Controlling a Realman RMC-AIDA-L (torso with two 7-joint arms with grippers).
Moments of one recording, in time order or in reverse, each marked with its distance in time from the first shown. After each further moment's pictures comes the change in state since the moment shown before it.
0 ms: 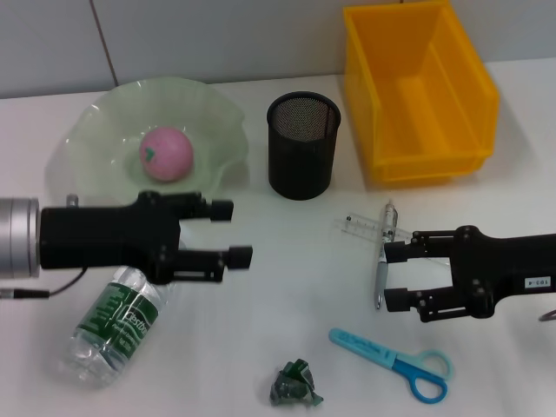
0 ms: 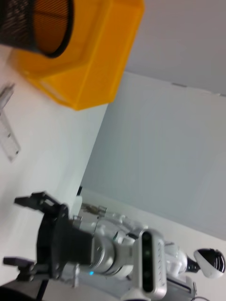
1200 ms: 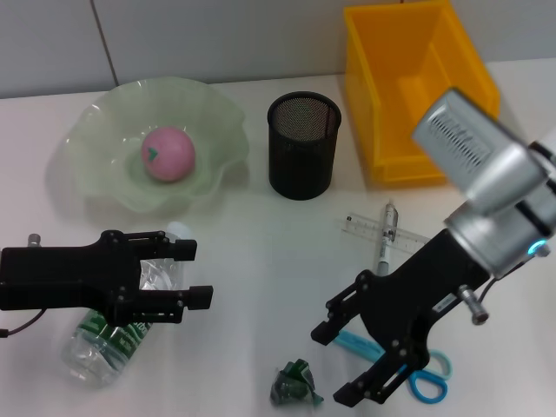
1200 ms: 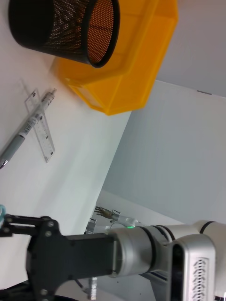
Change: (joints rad) left arm 0.064 0.039 -0.014 -0.023 0.037 0.043 0.029; right arm 0.257 0.064 -0.468 -0.199 -0.167 -0.007 0.189
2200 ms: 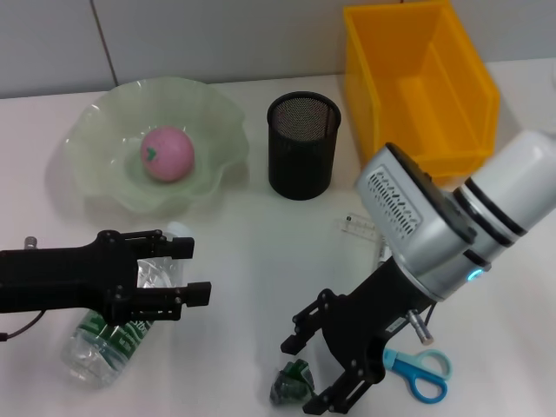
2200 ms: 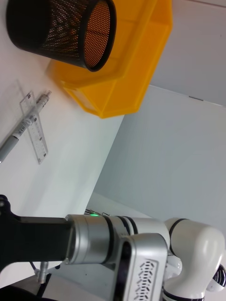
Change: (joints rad) left arm 0.015 -0.008 -0.024 -0.003 -0.006 0.007 -0.002; right arm 0.038 0.012 -0.213 0.155 0.085 0.258 -0.142
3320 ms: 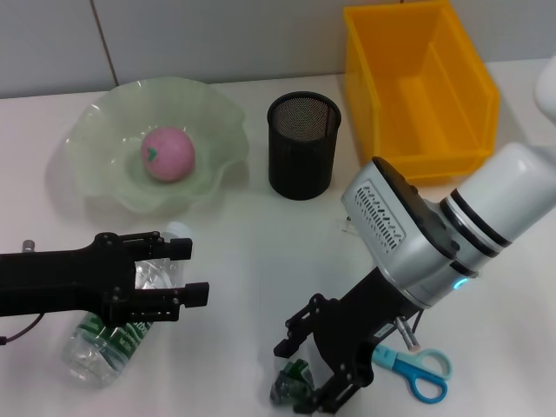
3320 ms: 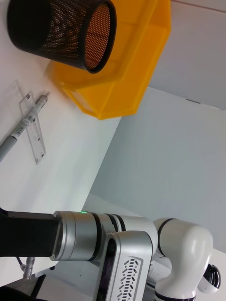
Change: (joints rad) left arm 0.005 -0.002 -0.014 -0.015 -0.001 0.005 0.009; right arm 0.011 0.004 -0.054 0.056 0.042 0.078 -0.031
